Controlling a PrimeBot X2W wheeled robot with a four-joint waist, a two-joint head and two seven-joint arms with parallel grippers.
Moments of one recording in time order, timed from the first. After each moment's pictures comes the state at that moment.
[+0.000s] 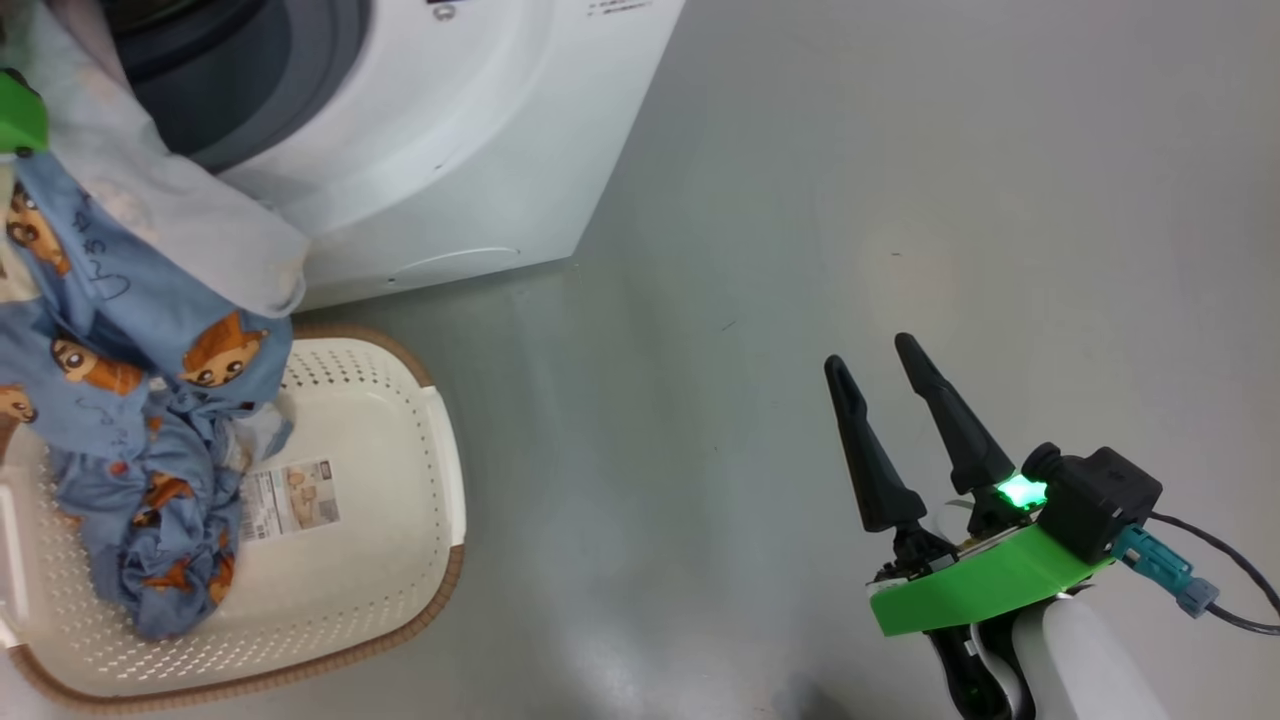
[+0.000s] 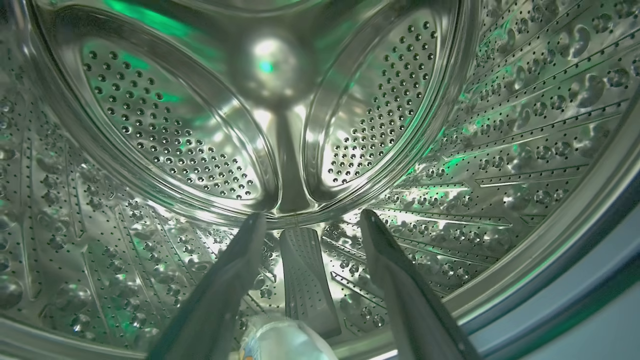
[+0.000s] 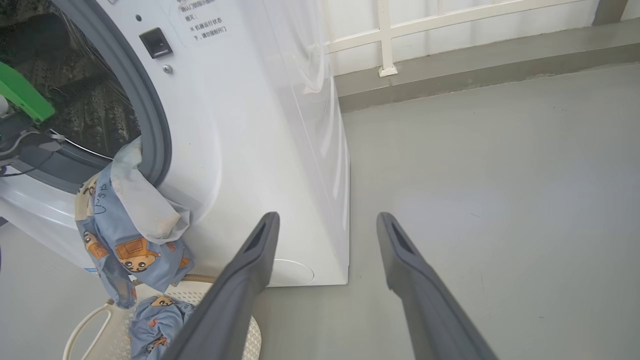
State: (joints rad) left arm -1.23 0.36 -0.32 0.96 -0.50 -0.13 -0.26; right arm -0.23 -0.05 0.20 0.05 0.37 0.13 -0.26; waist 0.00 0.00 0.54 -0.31
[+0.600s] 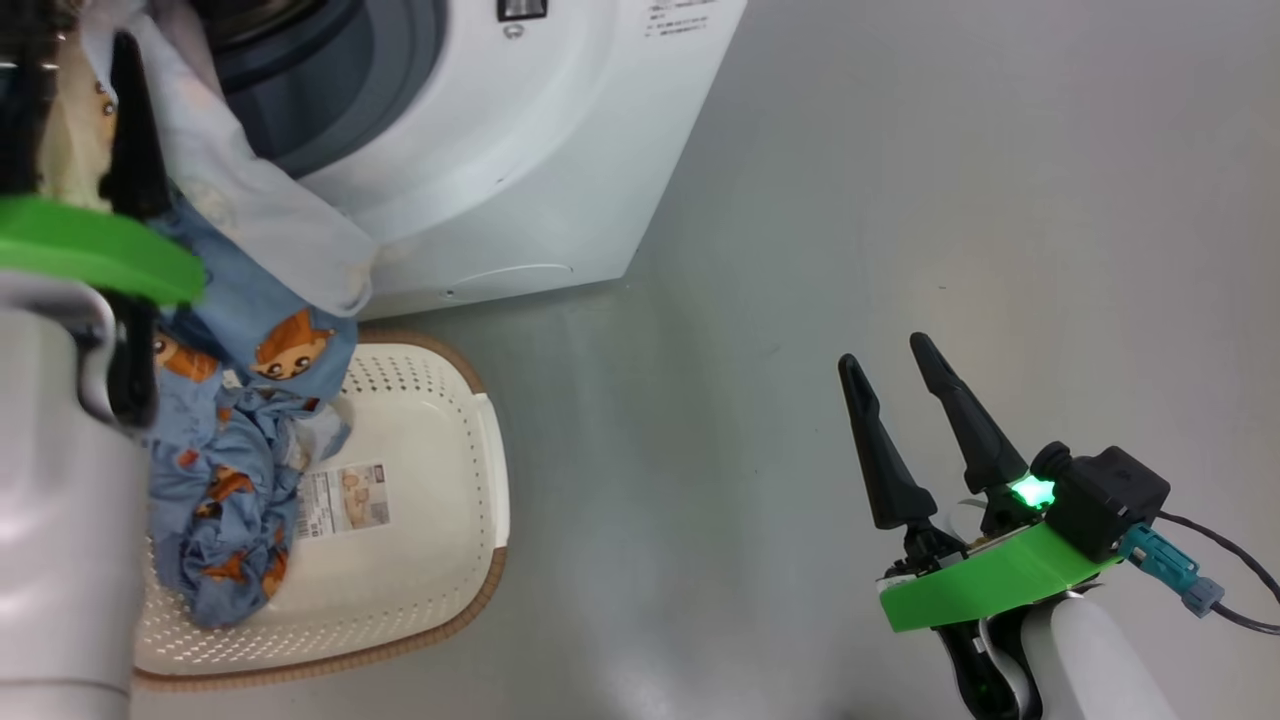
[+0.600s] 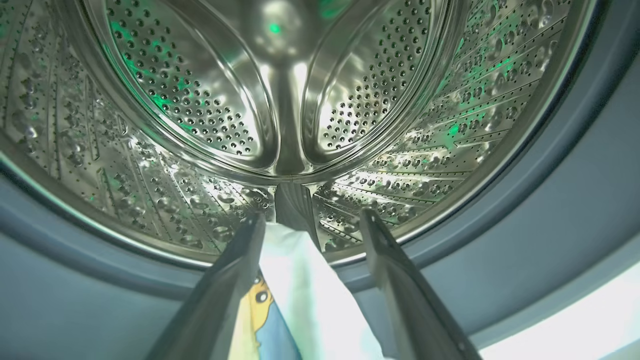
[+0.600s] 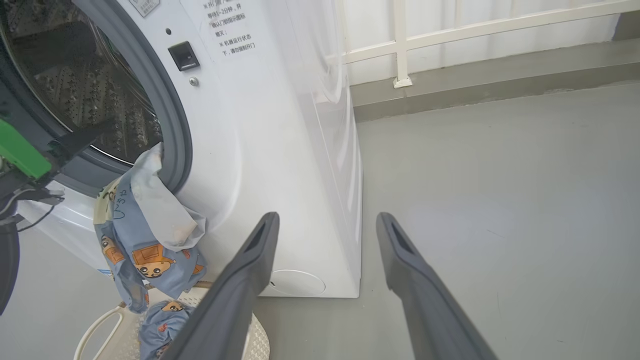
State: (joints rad) left arm -0.96 0.24 -0.15 0.78 -0.43 -0.13 -0.26; right arm -0.23 -0.05 0.17 0.06 0.35 0.13 -0.26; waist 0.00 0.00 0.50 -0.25
